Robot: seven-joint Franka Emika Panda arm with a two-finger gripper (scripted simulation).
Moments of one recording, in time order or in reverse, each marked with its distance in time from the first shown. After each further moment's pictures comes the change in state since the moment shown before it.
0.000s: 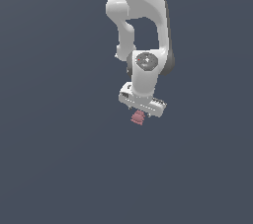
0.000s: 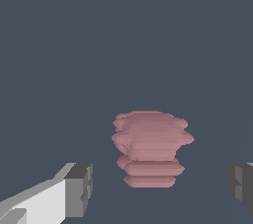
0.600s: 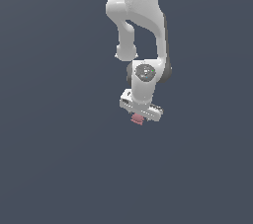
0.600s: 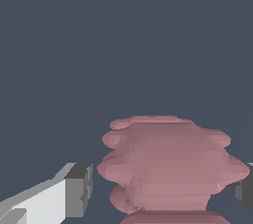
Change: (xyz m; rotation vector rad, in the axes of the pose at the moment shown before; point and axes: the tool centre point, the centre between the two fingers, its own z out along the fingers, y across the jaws) arm -0.001 0.001 0.044 -0.001 -0.002 0.004
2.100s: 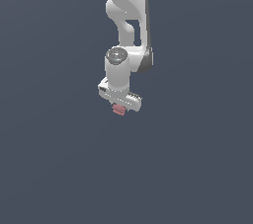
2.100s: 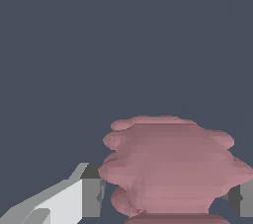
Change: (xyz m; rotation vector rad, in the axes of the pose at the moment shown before) arm 0.017 0.095 -0.045 0.002 0.001 -0.001
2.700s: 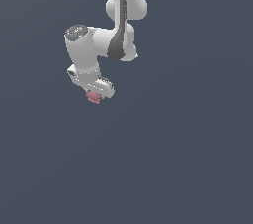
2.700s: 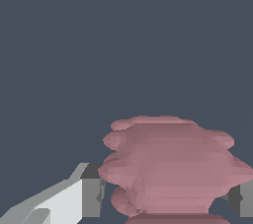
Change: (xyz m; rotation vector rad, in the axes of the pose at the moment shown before) arm 0.024 0.119 -0.058 0.001 0.001 0.003
